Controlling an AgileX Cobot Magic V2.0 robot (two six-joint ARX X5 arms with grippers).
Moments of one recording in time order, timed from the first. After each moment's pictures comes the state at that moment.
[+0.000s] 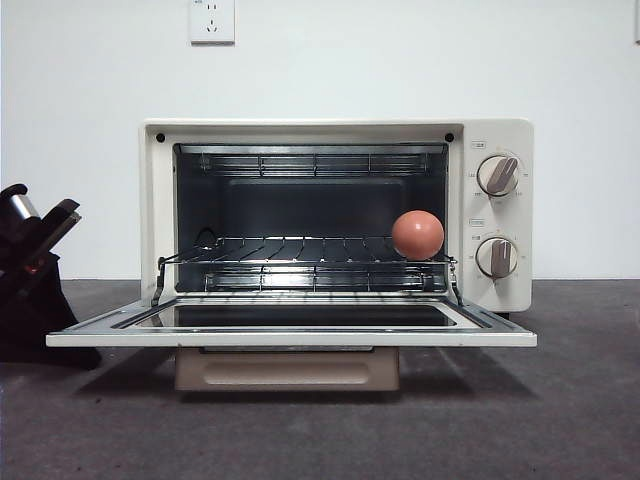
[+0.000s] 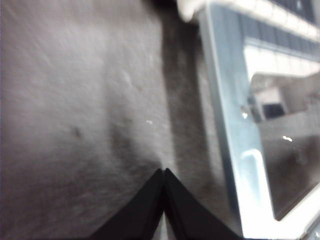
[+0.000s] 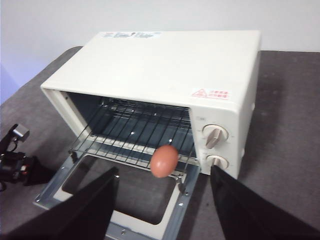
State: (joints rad) left arm -0.06 1.59 0.57 0.09 0.66 -0.25; right arm 0.57 0.63 0.99 -0.71 0.07 0.28
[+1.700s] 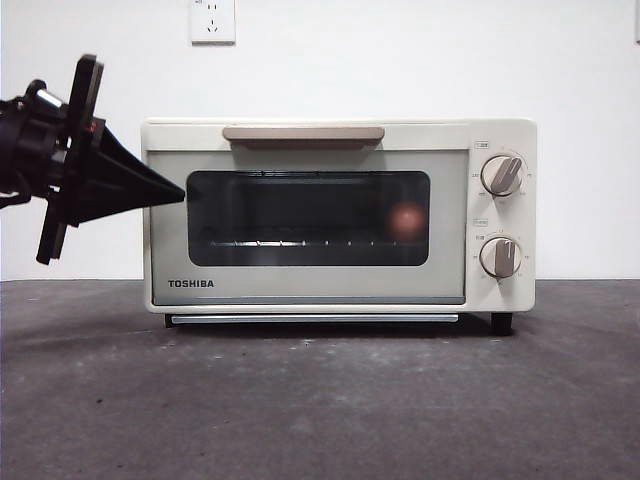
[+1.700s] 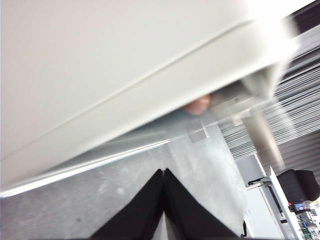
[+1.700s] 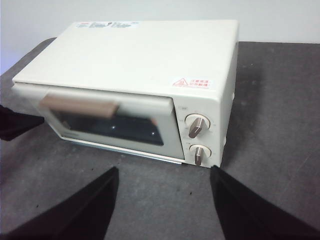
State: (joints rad) left arm -0.09 1.55 0.64 0.61 0.94 -0.69; right arm 0.57 0.63 0.99 -0.76 0.12 0.28
